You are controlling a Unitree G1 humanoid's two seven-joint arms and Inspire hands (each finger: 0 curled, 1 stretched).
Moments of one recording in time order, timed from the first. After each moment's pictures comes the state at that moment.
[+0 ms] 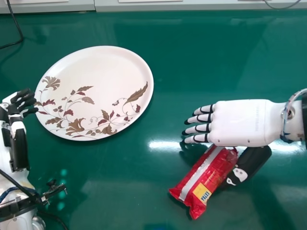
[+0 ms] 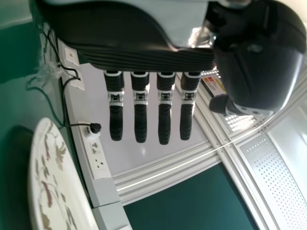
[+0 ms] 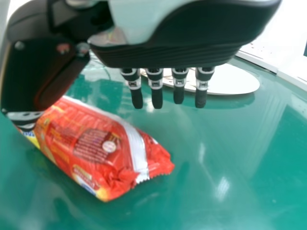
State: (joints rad) left arm 0.33 0.06 0.24 -0.23 0.20 -0.55 0.27; right arm -0.57 -1.14 0.15 0.02 -0.37 -1.22 0.78
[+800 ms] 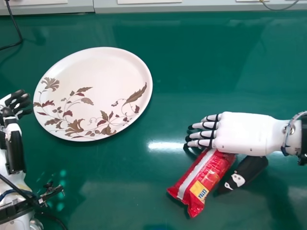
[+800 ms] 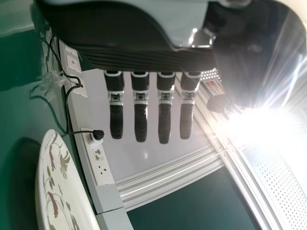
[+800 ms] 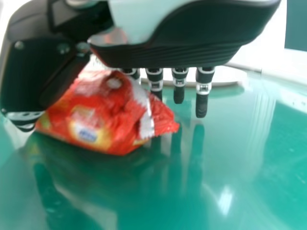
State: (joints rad) left arm 0.34 0.05 0.26 -0.23 0.20 -0.56 0.27; right arm -0.42 -1.03 0.07 0.21 -0.75 -1.30 0.31
